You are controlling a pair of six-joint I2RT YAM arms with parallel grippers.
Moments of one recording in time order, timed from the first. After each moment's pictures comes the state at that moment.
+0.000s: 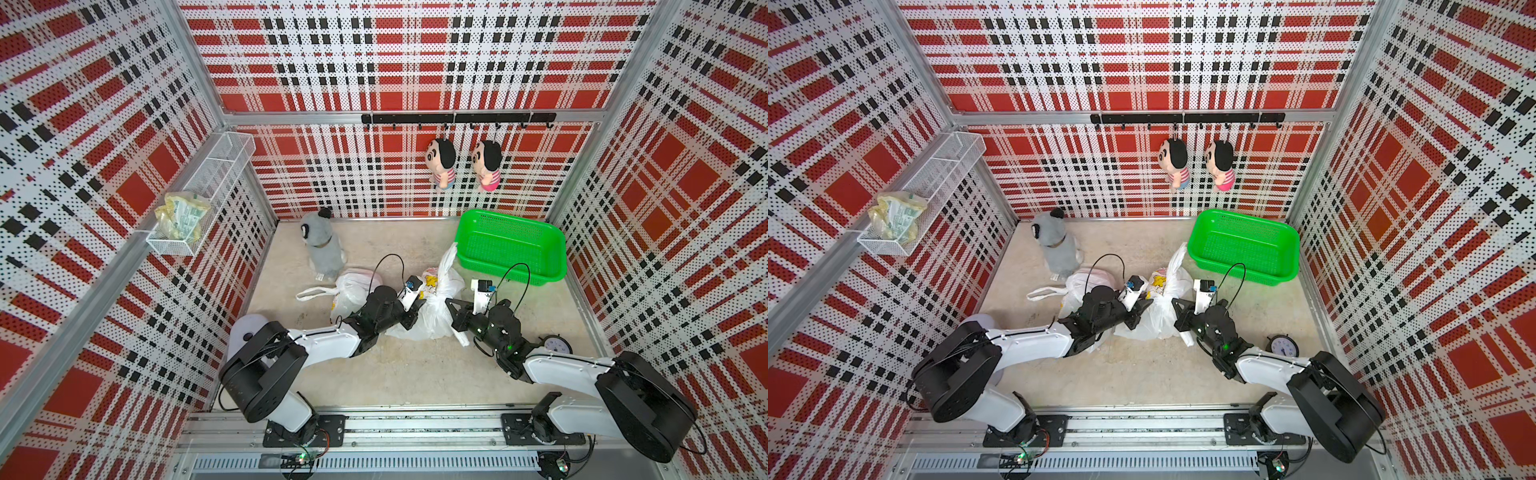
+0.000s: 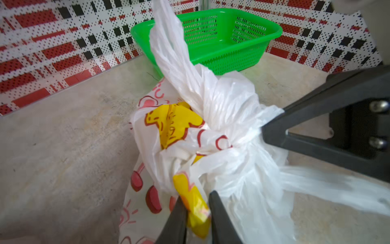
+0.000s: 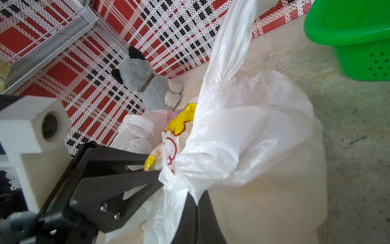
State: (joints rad) left arm -0.72 1.54 0.65 0.53 0.13 0.03; right arm 0.63 1.26 0.30 0.76 -0.02 0.65
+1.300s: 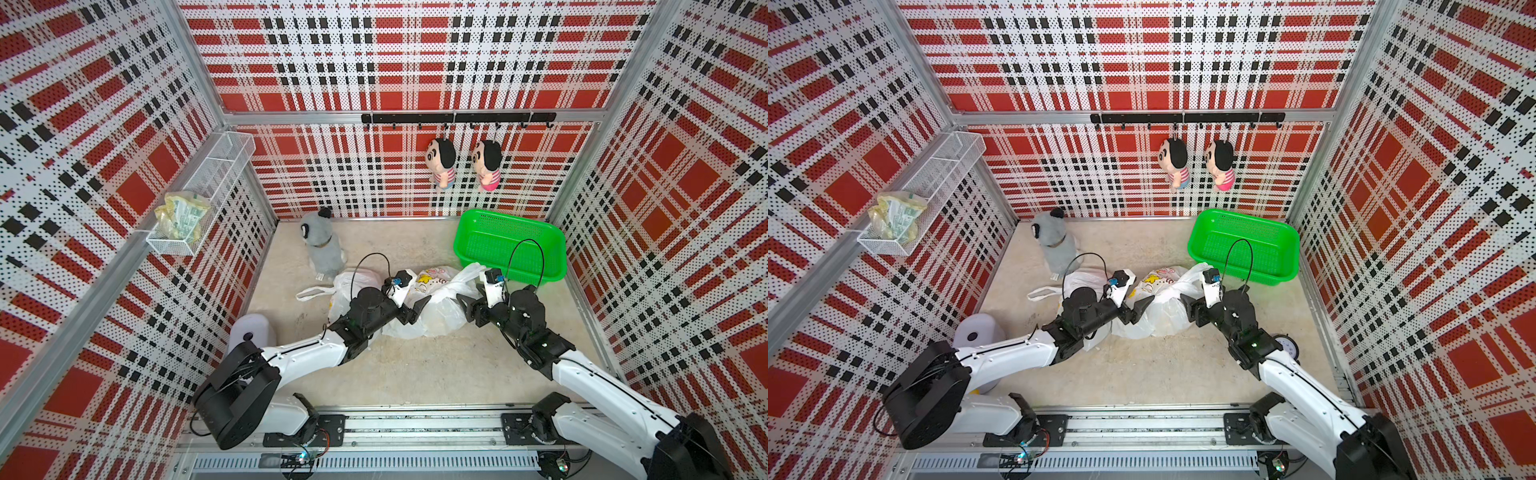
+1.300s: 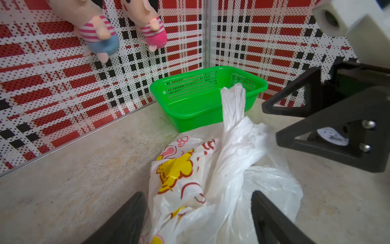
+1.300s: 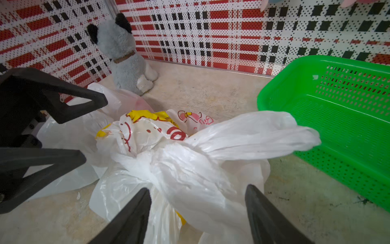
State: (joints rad) left arm -0.74 1.37 0.61 0.59 0.10 0.08; right arm 0.49 0.98 0.50 0.15 -0.10 0.08
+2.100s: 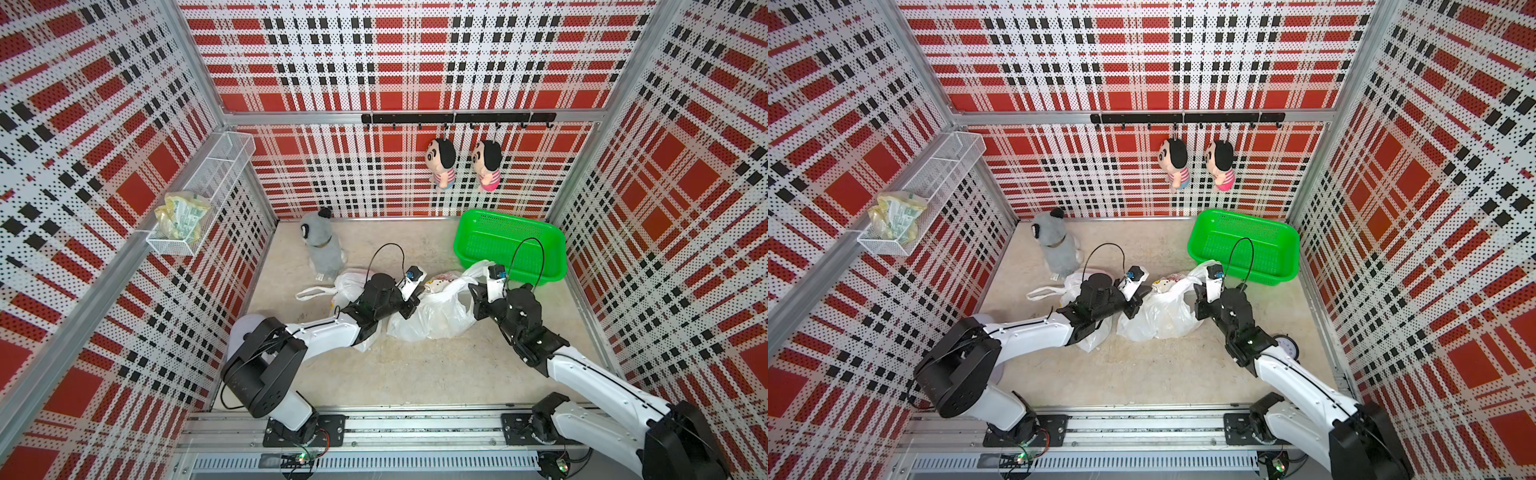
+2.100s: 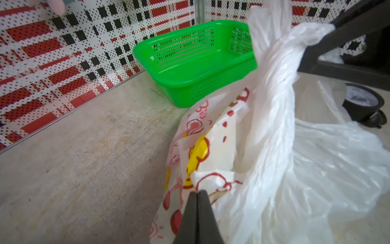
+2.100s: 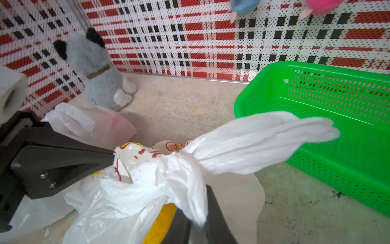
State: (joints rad) left arm -0.65 1.54 0.74 0.47 0.23 0.11; right arm 0.48 0.97 0.46 0.28 0.07 0.18
